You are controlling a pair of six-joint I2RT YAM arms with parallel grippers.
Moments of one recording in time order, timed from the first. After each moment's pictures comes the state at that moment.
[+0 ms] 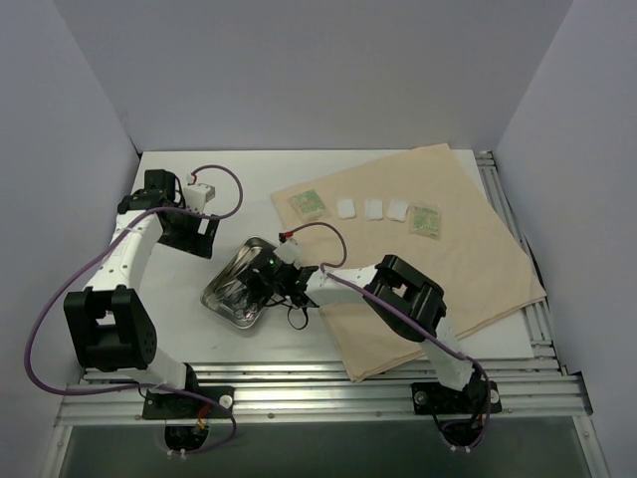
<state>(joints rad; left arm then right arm) 0.03 1.55 1.32 -0.92 0.17 0.35 1.05 2.15 1.32 0.21 0.23 1.40</state>
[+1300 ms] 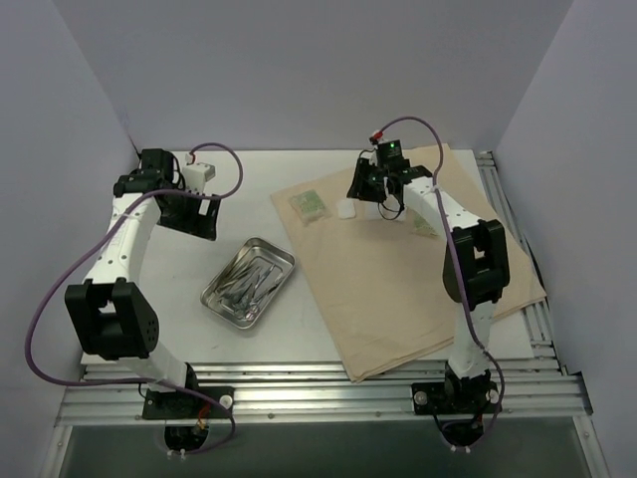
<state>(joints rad) 0.02 1.62 1.53 -1.02 0.23 0.31 0.33 1.97 1.60 -0.37 -0.16 0.44</state>
